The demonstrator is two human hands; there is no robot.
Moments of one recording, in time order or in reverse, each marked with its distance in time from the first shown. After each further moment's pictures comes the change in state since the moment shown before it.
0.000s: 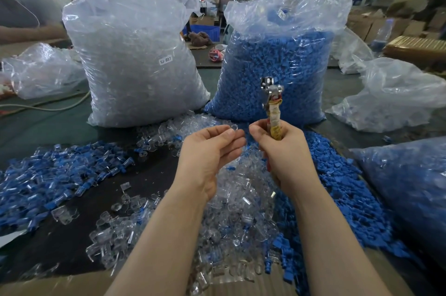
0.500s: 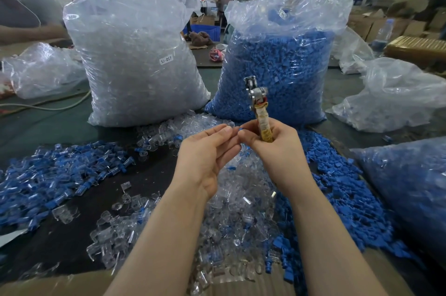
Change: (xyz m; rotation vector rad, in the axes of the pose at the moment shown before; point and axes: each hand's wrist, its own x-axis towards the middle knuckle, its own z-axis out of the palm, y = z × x) left_hand 0.001 0.003 0.000 -0.120 0.036 -0.043; right_hand -0.001 -0.002 0.007 -0.090 -0.071 -0.063
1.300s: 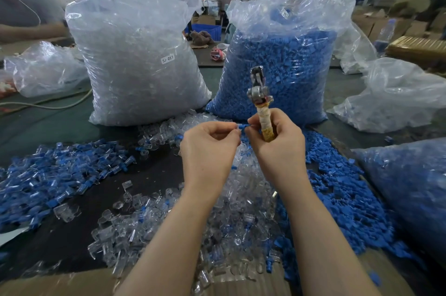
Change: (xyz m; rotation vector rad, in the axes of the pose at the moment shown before) left_hand -0.002 -0.013 0.000 0.621 0.192 0.491; right_hand -0.004 -0.003 0.007 -0.209 0.163 -0.210
